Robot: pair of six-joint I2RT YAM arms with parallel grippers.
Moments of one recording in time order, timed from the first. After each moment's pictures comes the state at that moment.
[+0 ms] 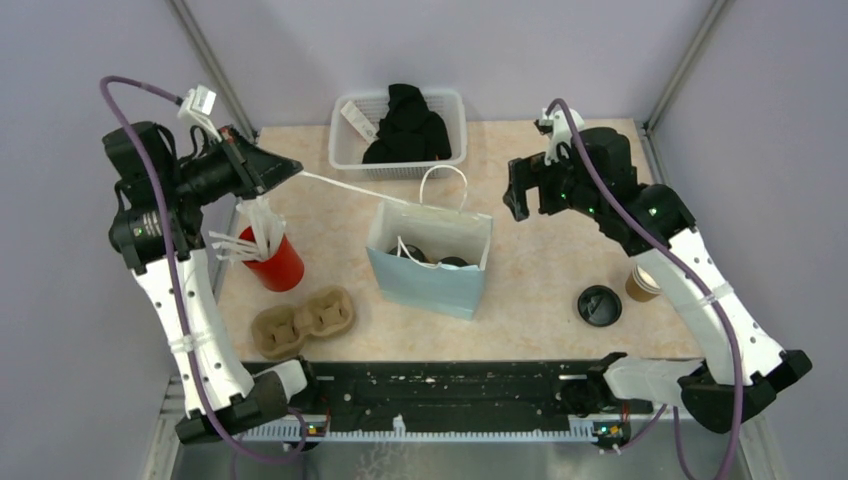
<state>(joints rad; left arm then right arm) 0.37 1.15 1.81 -1.00 1.00 -0.31 0.56 1.20 1.53 -0.85 0.06 0.10</state>
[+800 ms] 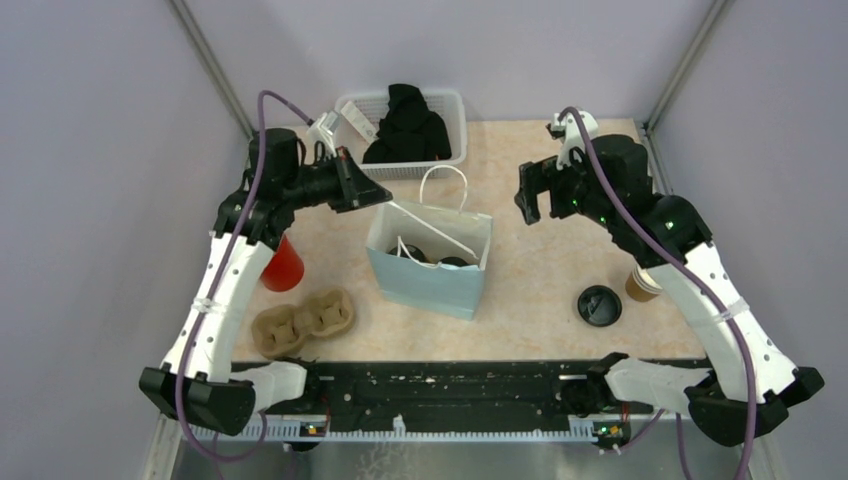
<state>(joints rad) -0.23 1.19 1.41 -0.66 0.69 -0.55 0.56 1.12 1.51 -0.86 0.12 0.05</state>
